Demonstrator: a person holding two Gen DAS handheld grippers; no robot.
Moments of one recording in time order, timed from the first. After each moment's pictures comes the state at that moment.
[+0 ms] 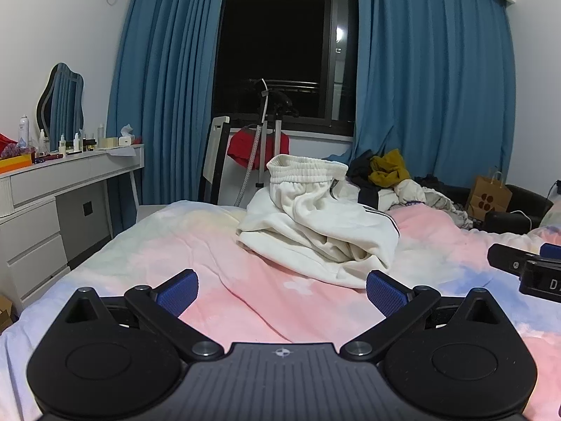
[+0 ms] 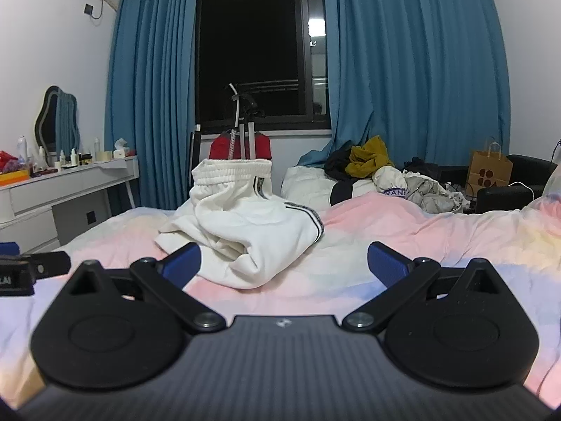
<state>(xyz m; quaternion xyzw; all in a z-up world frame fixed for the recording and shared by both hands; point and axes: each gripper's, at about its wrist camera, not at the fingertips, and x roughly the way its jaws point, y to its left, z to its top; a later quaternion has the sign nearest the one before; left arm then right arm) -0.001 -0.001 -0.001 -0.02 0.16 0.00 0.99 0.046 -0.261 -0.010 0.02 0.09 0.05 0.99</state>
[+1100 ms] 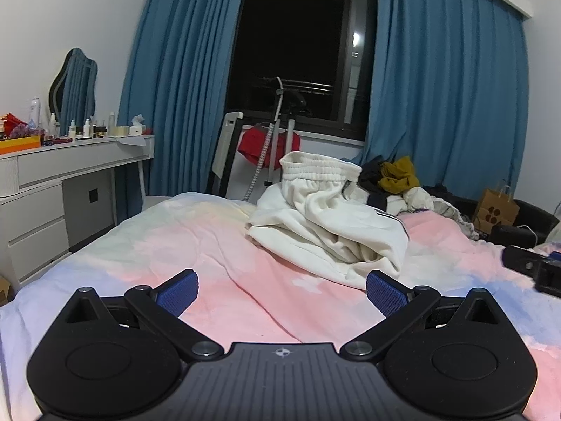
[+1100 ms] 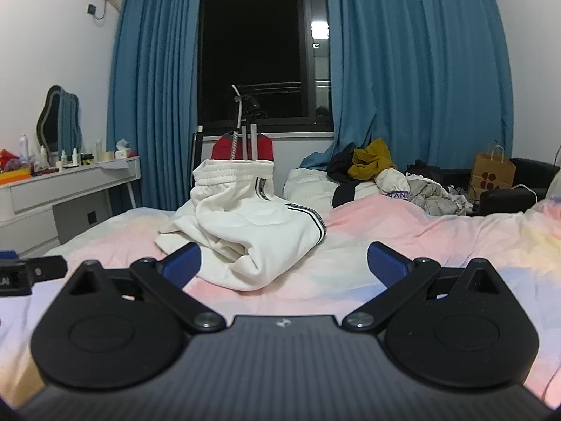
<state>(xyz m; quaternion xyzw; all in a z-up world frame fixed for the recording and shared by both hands) 0.017 -0.037 -0.033 -0.04 0.15 0.04 0.99 0.053 -0.264 -0.015 0.02 0.09 0.05 0.99</state>
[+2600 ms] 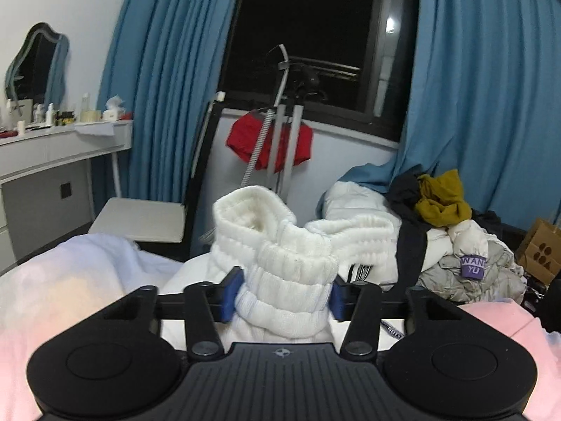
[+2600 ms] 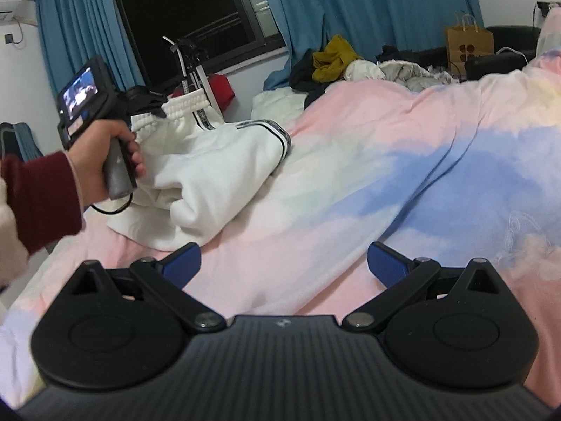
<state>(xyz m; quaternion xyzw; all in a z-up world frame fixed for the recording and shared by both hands) 0.477 -0.069 0.007 -0.08 0.18 0.06 0.98 0.151 -0.314 -0.091 0.17 0.21 0.02 0.96</state>
